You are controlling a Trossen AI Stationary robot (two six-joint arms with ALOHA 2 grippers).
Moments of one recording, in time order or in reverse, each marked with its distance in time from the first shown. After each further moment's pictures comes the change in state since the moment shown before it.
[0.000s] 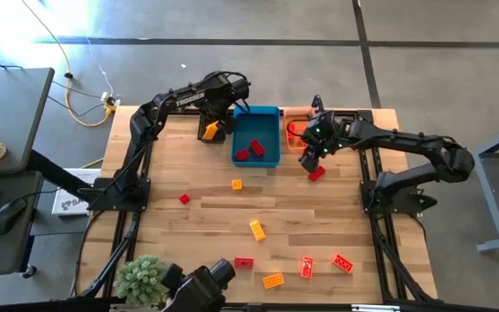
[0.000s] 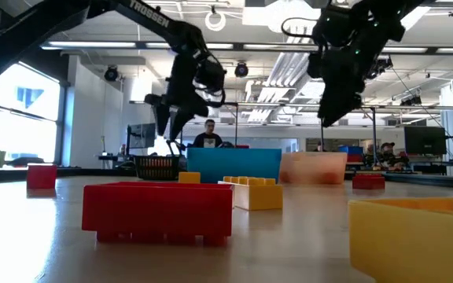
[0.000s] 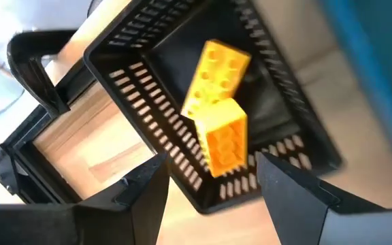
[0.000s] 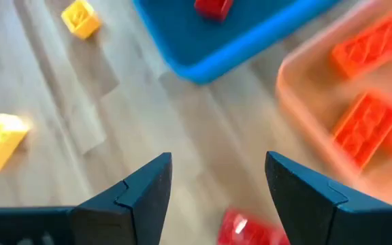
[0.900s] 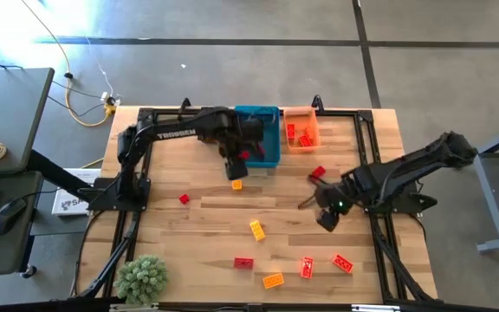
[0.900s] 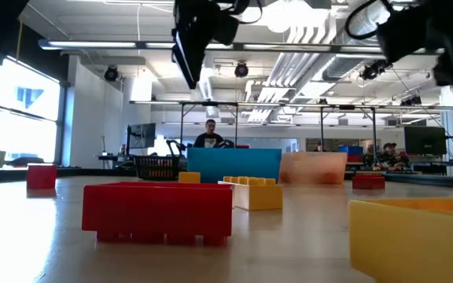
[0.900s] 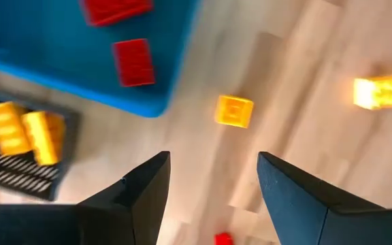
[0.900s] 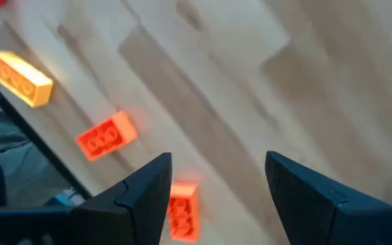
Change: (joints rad) left arm -0.455 -0.212 0.000 0.009 0.222 0.217; right arm 0.770 -0.058 0.000 -0.319 -0.026 0.899
